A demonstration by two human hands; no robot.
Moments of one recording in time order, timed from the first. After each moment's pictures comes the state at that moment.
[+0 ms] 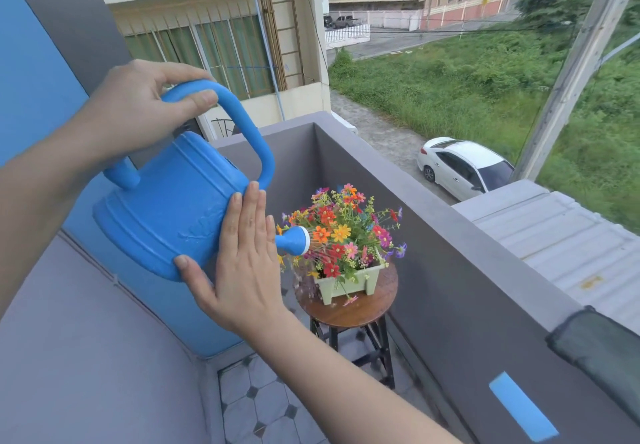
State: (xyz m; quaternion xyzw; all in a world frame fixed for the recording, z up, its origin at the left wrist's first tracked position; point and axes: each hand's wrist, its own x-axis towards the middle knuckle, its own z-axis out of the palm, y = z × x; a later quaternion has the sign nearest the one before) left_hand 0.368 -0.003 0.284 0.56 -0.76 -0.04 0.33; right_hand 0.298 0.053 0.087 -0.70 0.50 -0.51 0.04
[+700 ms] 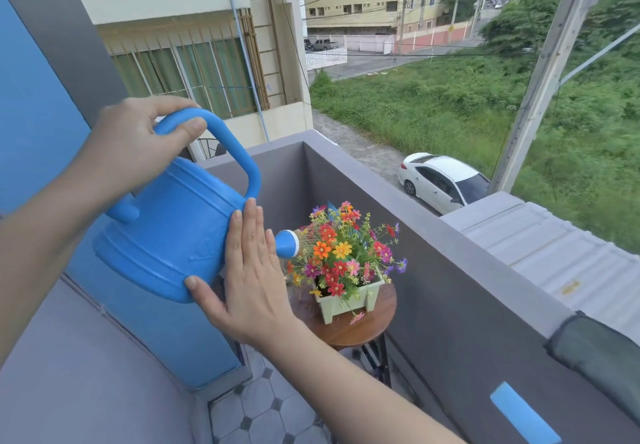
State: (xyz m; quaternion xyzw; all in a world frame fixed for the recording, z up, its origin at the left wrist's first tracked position) left_hand 0.400 -0.014 0.276 0.56 -0.74 -0.04 0.37; right_hand 0.306 0.036 0.088 -0.73 0.49 -0.48 0.05
